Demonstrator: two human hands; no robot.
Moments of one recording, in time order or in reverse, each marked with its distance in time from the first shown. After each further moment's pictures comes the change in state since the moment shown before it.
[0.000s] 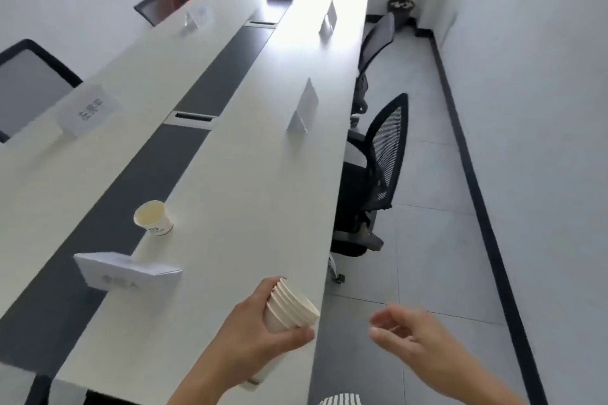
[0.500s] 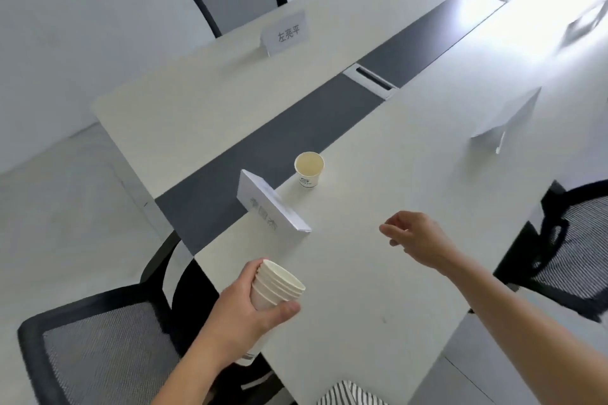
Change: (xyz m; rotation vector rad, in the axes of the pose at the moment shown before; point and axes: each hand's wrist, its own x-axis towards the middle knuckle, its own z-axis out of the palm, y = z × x) left_hand -0.057 -0.134 -0.115 -0.348 0.553 -0.336; right_hand 0.261 -0.185 0.115 -0.336 -0.230 -0.223
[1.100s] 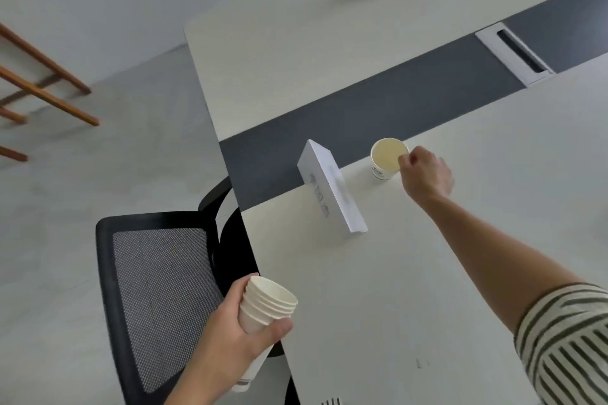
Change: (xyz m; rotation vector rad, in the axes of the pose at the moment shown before) left_hand -0.018 -0.030 0.009 -0.207 0.340 -0.305; right_hand 0.207 -0.079 0.089 -0.309 0.206 -0.111
